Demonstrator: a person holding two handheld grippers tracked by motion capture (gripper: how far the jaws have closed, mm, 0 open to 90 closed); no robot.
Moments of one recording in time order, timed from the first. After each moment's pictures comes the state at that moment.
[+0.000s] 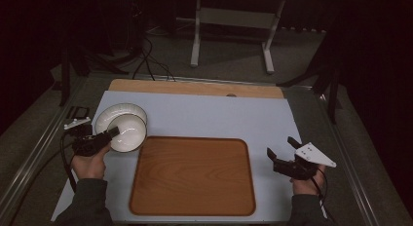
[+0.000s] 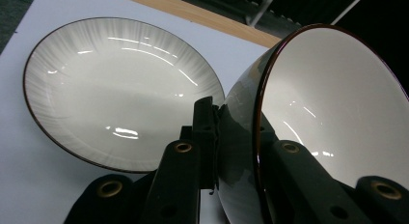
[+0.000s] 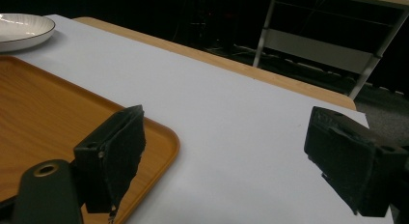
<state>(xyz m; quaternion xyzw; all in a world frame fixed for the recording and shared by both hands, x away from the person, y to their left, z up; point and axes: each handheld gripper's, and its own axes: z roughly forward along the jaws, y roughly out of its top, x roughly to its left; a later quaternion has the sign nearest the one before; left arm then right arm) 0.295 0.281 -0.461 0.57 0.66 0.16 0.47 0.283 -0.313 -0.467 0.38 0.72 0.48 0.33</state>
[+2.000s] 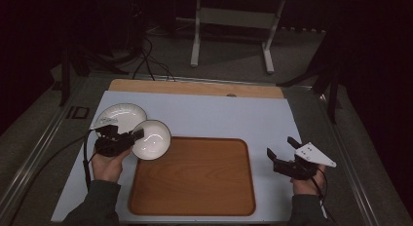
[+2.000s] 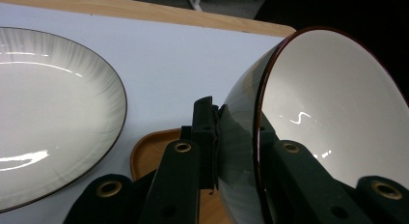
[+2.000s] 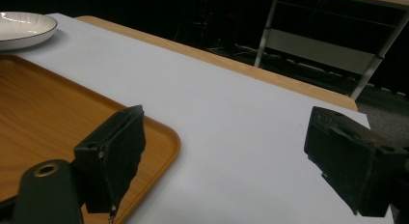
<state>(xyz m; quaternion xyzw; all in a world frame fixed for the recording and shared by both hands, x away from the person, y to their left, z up) 0.295 0.224 -0.446 0.66 0.56 0.13 0.49 0.283 -0.313 -0.467 0.38 0.72 0.48 0.33</state>
